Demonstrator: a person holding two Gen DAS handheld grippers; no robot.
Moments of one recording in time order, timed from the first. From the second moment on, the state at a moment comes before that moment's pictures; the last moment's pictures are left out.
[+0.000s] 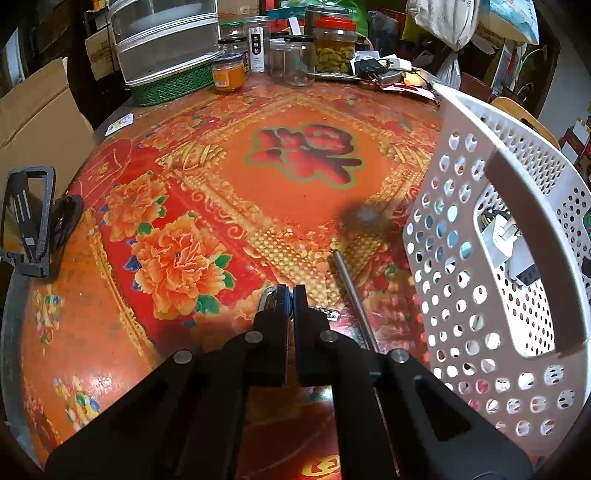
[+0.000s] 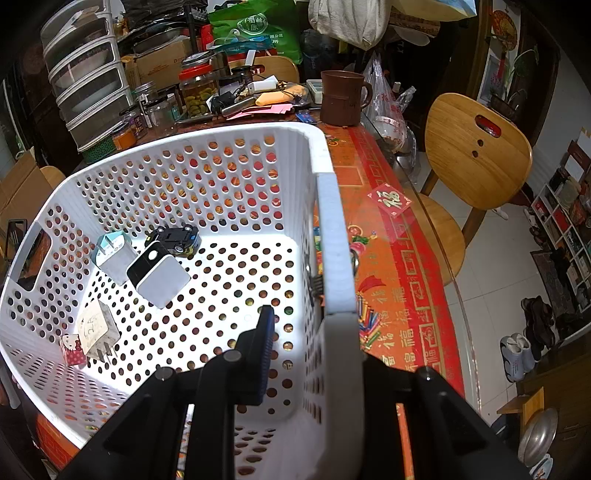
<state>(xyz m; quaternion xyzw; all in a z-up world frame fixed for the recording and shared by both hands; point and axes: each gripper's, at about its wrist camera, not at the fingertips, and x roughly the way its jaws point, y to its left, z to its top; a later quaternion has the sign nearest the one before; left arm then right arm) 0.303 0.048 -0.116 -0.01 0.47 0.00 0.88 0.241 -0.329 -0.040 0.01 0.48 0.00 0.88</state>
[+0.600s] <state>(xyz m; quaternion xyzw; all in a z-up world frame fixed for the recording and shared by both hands) 0.259 0.057 -0.030 -0.01 0.38 0.03 0.93 0.241 -0.329 -0.041 0.01 0.48 0.00 0.88</state>
